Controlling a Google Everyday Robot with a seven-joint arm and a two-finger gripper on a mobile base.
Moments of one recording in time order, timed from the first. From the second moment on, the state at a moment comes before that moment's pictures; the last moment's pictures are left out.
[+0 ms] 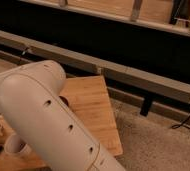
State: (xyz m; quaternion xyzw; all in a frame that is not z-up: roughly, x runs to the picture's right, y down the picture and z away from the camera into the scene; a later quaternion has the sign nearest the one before) arm -0.427 0.174 0.697 -0.35 0.17 0.14 0.91
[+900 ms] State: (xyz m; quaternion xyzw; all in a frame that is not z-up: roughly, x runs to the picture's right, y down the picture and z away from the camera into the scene) arm -0.510 0.108 0.696 -0.30 -0.04 0.29 0.91
